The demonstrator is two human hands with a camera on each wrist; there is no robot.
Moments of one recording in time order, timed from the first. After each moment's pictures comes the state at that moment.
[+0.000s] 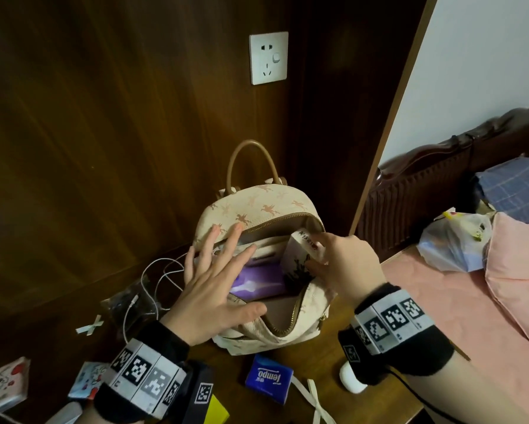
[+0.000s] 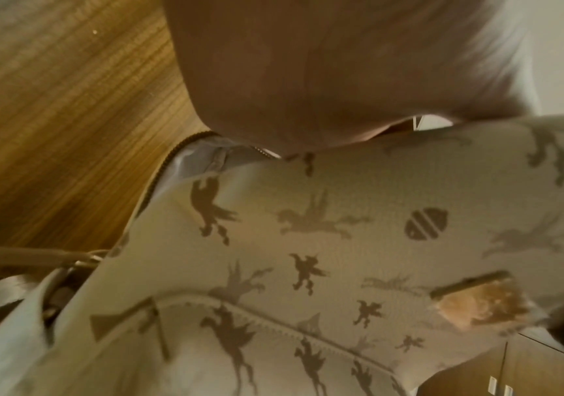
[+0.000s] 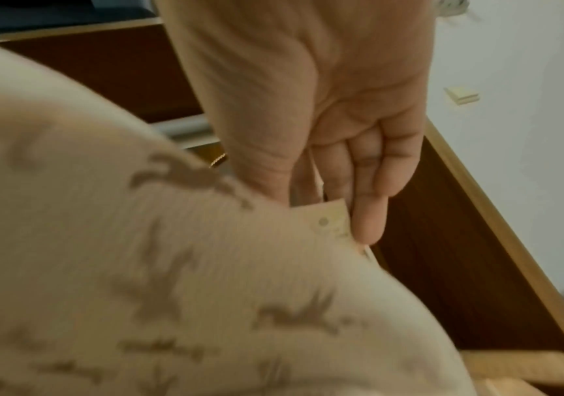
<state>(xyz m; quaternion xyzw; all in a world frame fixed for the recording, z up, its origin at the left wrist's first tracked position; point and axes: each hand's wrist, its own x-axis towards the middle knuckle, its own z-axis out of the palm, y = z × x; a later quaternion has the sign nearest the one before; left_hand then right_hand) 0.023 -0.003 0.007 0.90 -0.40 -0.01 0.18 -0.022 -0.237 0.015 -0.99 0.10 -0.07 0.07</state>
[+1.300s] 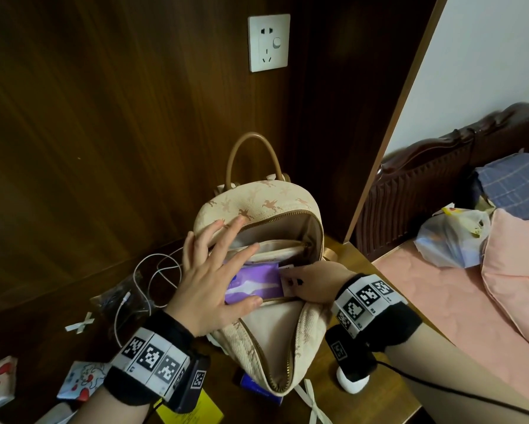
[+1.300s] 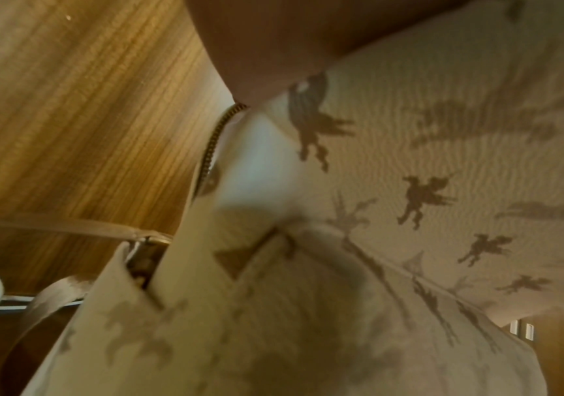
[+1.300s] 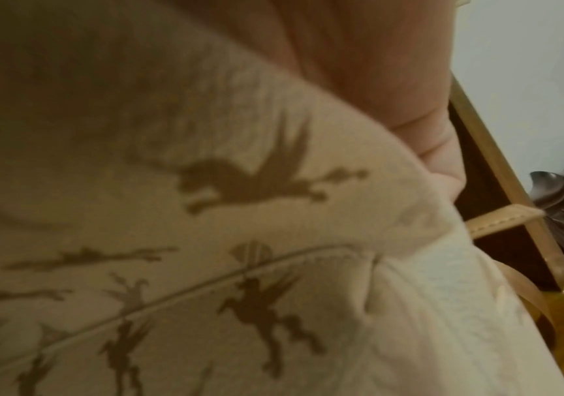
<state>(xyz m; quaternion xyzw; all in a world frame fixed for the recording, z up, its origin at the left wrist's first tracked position) 0.046 -0.011 -0.018 0.89 -0.41 0.09 0.14 0.010 -0.230 -0.020 -0.97 -0.02 0.25 0.05</state>
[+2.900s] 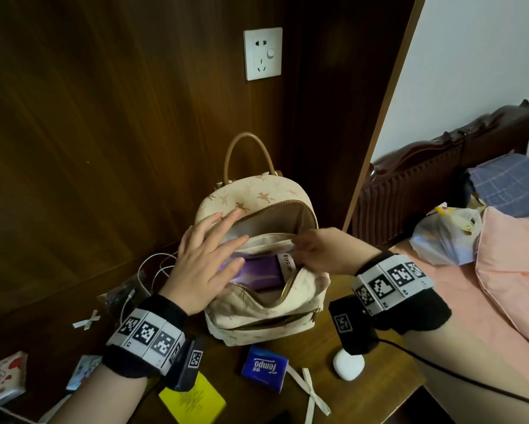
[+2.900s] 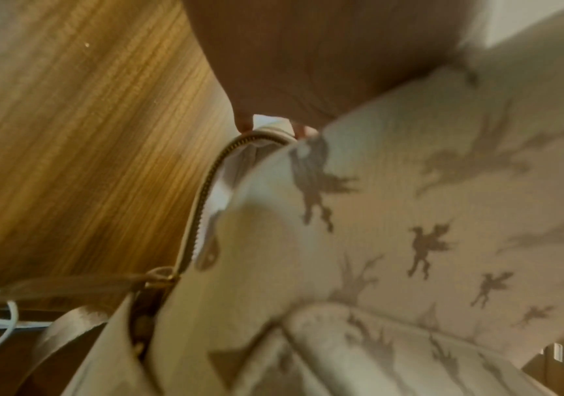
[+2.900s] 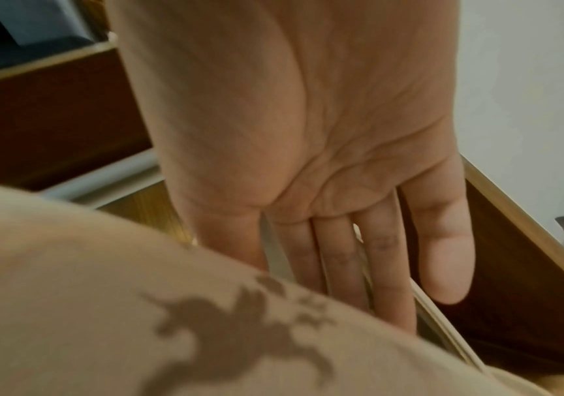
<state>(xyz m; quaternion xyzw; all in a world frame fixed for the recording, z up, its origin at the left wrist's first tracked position) 0.054 -0.002 -0.009 0.88 -0.42 0.11 0.18 -0.008 -0.242 0.033 -0.98 -0.01 0.09 0.18</state>
